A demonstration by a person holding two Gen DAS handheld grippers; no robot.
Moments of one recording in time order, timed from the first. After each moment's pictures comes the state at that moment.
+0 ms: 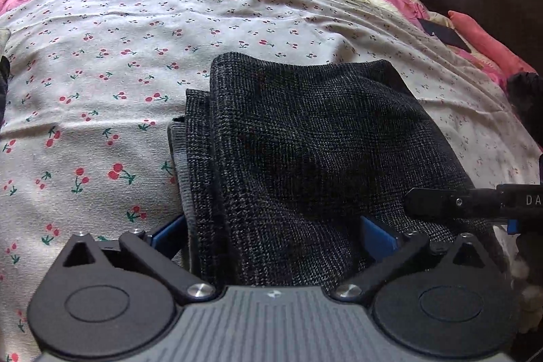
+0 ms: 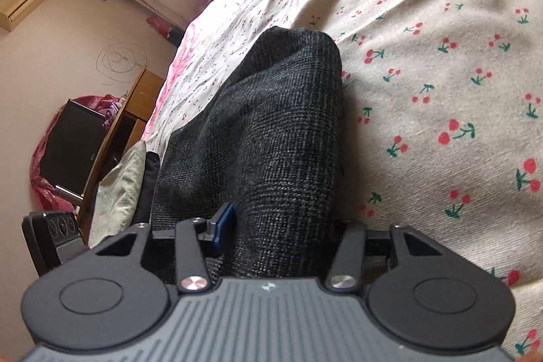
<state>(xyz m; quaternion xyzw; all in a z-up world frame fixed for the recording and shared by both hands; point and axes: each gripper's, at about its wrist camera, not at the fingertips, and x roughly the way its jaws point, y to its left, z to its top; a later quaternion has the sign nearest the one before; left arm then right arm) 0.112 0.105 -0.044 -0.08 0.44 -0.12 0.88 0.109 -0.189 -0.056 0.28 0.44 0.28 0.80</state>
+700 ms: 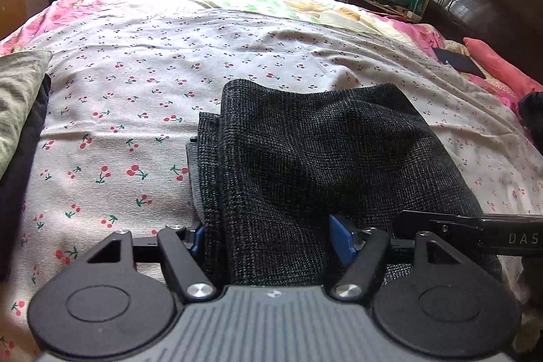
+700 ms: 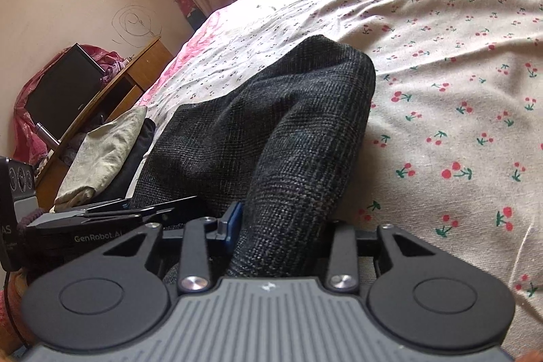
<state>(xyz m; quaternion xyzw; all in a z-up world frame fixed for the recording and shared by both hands) 0.076 0.087 -0.019 -0.07 0.39 -0.06 0.91 0.078 -0.184 -0.031 0.17 0.40 0.29 0.85</state>
